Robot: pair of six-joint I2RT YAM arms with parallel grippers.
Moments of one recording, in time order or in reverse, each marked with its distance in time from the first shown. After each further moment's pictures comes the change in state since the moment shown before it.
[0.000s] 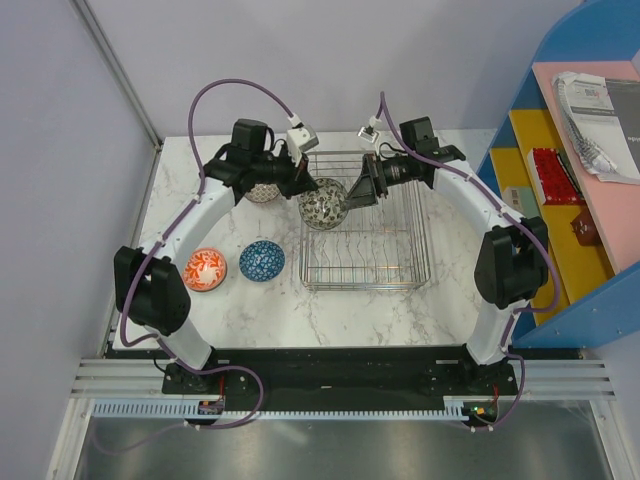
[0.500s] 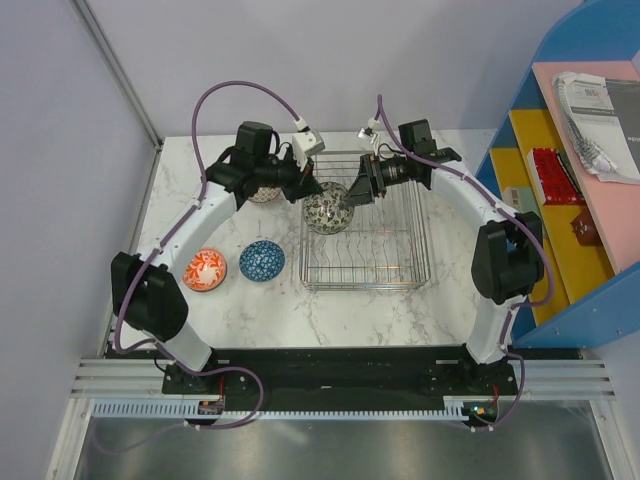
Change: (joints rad) left arm -0.044 -0.029 -0.017 -0.006 -0.026 0.000; right arm -0.008 0.034 -0.015 0.078 0.054 0.047
